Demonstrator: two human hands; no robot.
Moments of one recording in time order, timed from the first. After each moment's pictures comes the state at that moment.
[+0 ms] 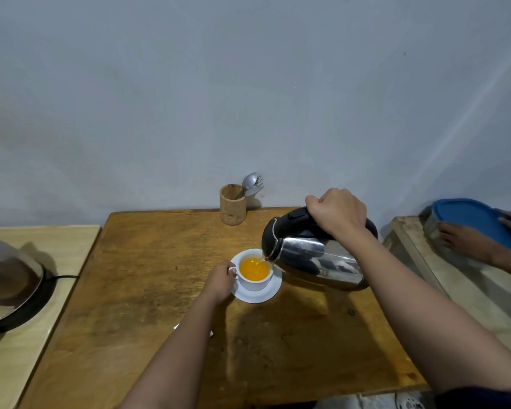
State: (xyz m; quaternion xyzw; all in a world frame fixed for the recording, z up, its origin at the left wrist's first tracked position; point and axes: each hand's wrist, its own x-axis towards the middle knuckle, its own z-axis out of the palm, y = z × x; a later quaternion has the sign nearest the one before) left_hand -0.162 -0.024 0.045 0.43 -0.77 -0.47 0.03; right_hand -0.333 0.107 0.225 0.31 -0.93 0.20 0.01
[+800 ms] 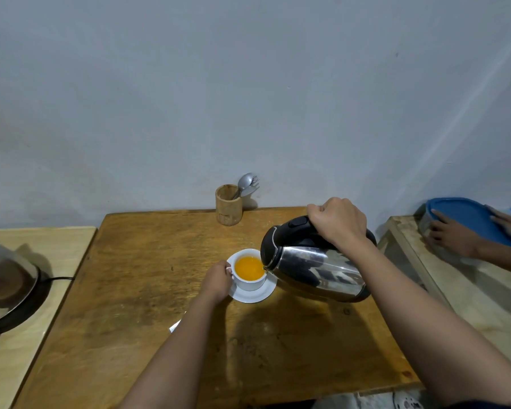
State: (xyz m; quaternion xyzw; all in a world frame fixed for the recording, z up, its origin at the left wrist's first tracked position) left_hand -0.167 -0.019 0.048 0.45 -0.77 -0.45 0.04; right_hand -0.331 0.126 0.218 0.30 -0.93 0.22 -0.01
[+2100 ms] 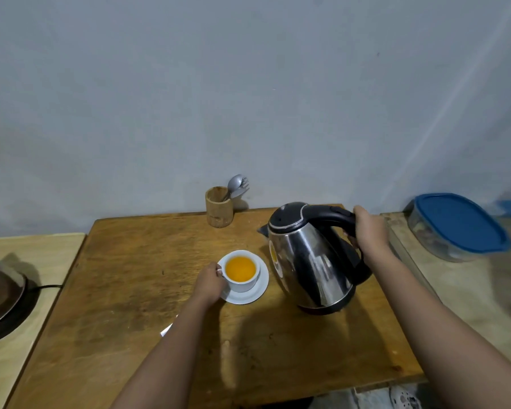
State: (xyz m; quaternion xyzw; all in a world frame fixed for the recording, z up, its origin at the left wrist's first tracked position) left_hand -0.169 -0.015 0.047 0.45 -0.77 -0.44 0.05; right_hand -0.372 0.181 0.197 -0.01 -0.86 0.51 -0.11
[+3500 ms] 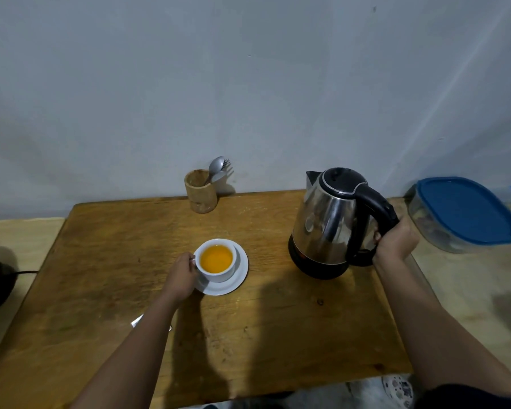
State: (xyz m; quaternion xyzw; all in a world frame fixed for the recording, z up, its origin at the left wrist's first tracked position) left_hand -0.173 -0.006 0.040 0.46 -0.77 -0.43 0.08; right_hand -0.431 0.236 0.144 -0.17 -0.66 0.73 0.01
